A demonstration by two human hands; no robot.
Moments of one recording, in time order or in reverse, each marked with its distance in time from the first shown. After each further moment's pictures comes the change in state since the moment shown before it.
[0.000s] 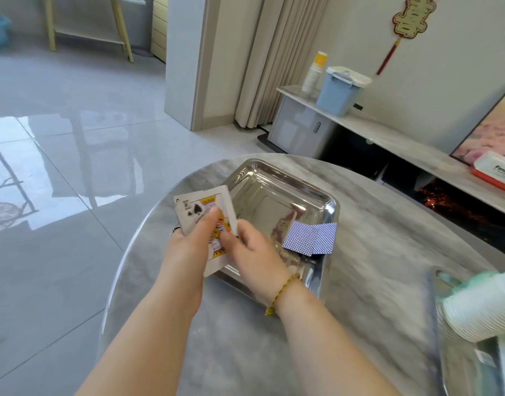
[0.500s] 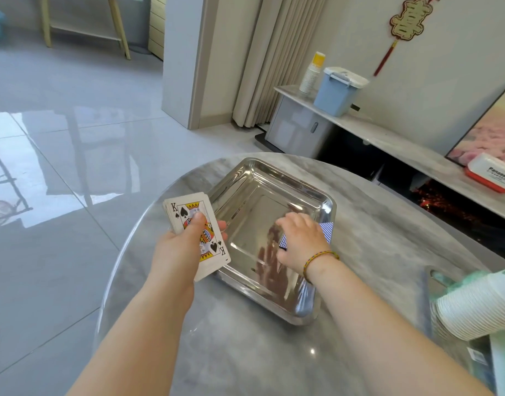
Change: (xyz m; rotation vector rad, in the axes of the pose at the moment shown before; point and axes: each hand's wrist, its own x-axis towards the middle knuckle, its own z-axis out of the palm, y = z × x) left_hand 0.008 -0.005 -0.009 0.041 -0.030 0.040; right_hand 0.028 0.061 -0.078 -1.101 0.035 0.071
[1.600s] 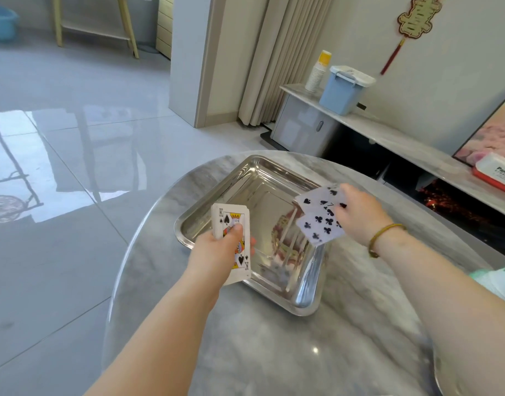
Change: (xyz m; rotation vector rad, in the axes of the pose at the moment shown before) left_hand -0.022 -0.010 0.019 0.220 -0.109 -0.072; right_hand -0.019 0.042 -0.069 0.232 0.187 0.070
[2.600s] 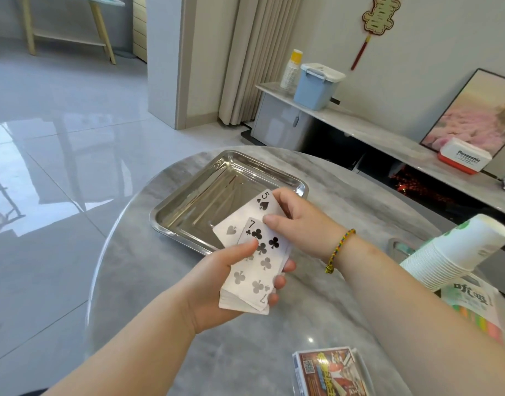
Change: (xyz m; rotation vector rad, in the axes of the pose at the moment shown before) left_hand -0.055 -0.012 0.024 -0.449 -0.908 -0.358; right_hand -0.073 -0.043 -0.009 0.728 -0.284 -0.155
